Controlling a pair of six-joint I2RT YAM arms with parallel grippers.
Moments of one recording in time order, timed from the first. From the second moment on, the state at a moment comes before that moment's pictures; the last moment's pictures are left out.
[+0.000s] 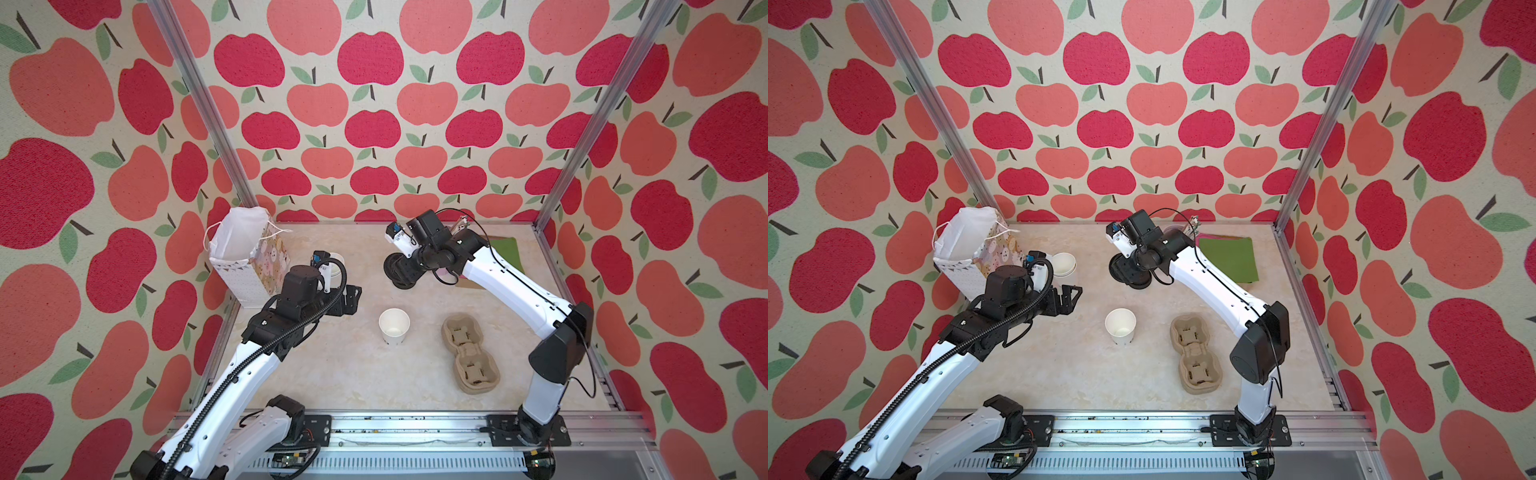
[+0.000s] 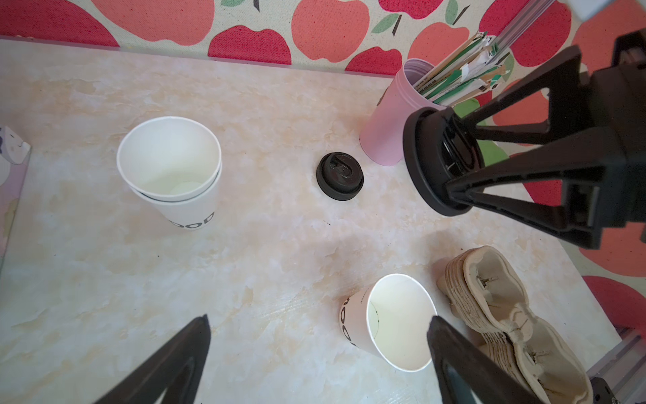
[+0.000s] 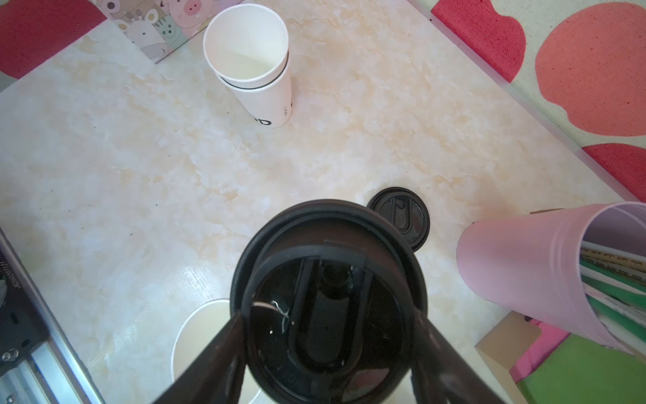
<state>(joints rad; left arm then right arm) -0.40 0.92 0.94 -0.61 0.11 -0.33 0.83 1.80 1.84 -0.95 -0.07 -0.11</state>
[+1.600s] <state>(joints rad) -0.36 0.94 0.85 -0.54 0.29 -0.45 0.99 1.69 1.50 -0.91 -0.11 -0.11</state>
